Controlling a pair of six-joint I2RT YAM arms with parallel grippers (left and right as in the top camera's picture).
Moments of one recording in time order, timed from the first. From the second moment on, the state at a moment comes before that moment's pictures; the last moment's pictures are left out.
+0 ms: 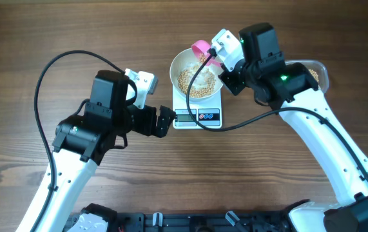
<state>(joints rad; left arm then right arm) -0.34 1.15 1.06 -0.83 0.31 -0.11 0.42 1.53 1.39 -0.70 -0.04 -0.42</state>
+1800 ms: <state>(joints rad) -0.34 1.15 1.06 -0.83 0.31 -0.11 -0.41 1.47 1.43 -0.76 -0.67 -0.18</state>
